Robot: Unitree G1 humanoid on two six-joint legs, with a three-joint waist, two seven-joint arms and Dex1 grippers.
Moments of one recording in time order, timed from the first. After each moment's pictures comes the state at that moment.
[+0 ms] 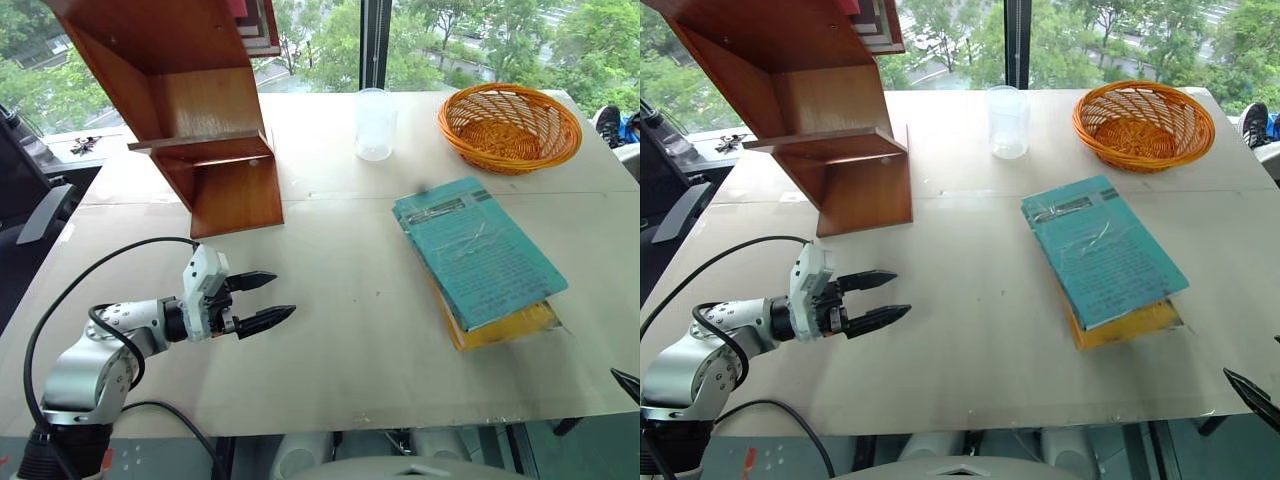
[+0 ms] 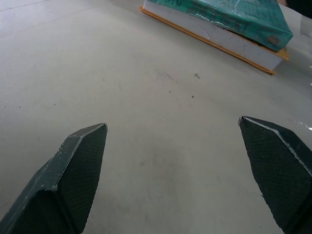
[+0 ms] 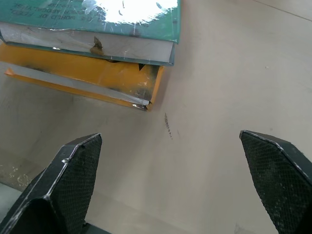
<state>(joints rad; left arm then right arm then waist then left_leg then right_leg) 0.04 0.77 0.20 -0.27 -0.62 0.52 -1.07 0.80 -0.62 -0.93 -0.46 0.57 0.30 1.01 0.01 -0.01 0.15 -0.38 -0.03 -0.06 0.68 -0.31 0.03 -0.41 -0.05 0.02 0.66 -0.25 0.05</state>
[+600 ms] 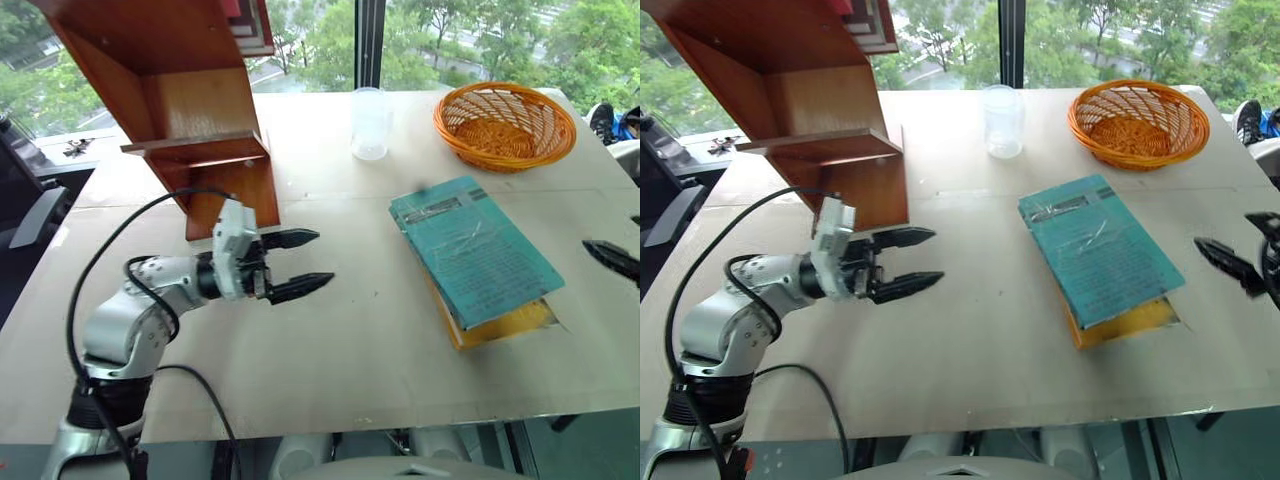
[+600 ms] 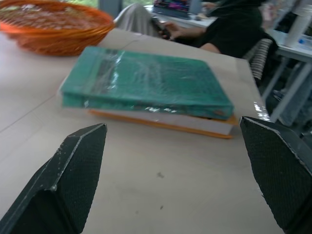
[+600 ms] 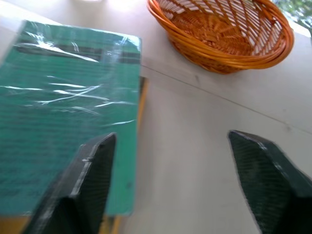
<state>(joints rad) -0.23 0.68 0.09 -0.35 -0.69 0.52 -1.11 0.06 -1.16 -0.65 -0.52 0.89 1.01 0.36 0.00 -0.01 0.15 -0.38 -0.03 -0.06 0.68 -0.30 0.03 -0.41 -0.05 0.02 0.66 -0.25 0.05</state>
